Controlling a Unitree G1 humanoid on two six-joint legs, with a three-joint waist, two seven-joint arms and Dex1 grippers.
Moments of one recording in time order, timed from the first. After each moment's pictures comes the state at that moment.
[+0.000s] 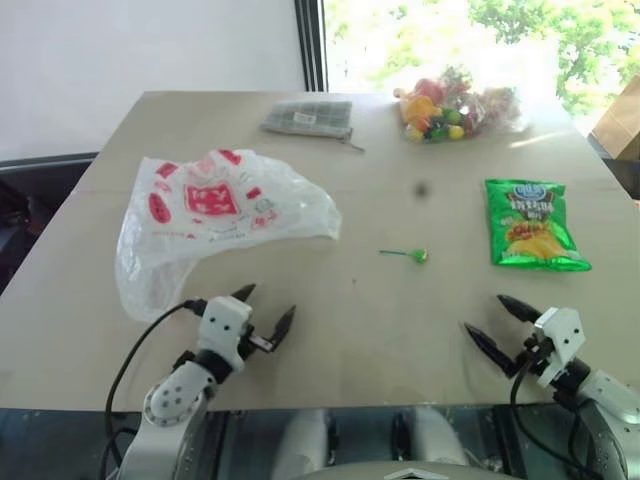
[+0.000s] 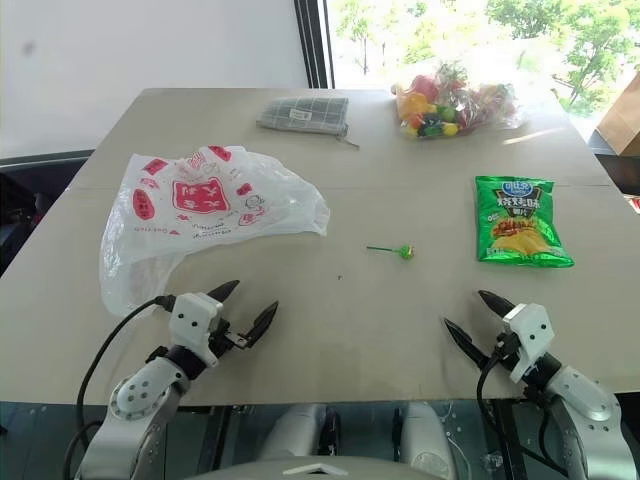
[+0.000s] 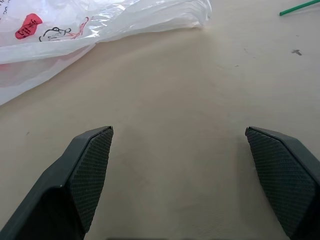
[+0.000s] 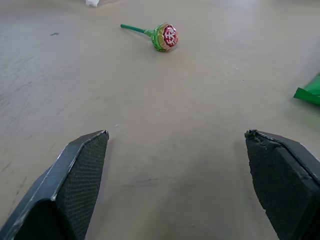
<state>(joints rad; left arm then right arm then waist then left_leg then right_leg) 0.31 0.40 0.07 -0.35 -0.16 0.08 -0.46 0.32 -0.46 -0.18 -0.15 0.36 -0.09 0.79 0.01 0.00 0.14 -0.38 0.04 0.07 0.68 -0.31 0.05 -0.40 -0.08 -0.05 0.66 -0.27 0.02</state>
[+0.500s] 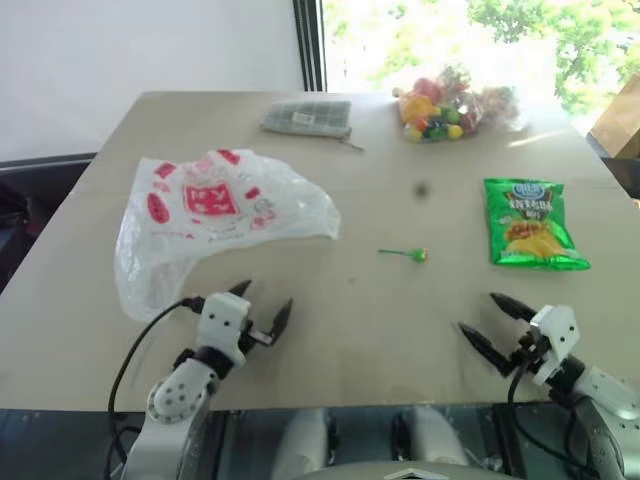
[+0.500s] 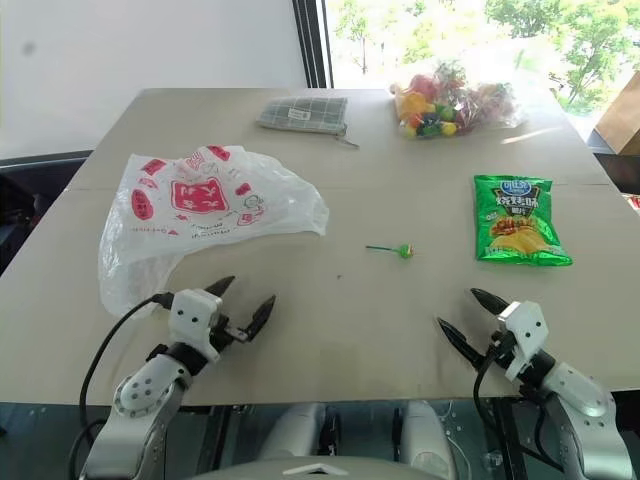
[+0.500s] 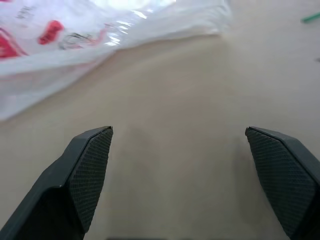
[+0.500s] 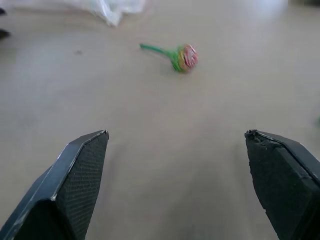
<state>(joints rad) 0.29 0.32 0.16 -0.38 -0.12 0.09 -0.29 0.26 -0.46 -0.14 -0.25 0.45 -0.02 0.83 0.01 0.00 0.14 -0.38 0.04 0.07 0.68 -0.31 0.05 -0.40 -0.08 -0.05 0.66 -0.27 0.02</state>
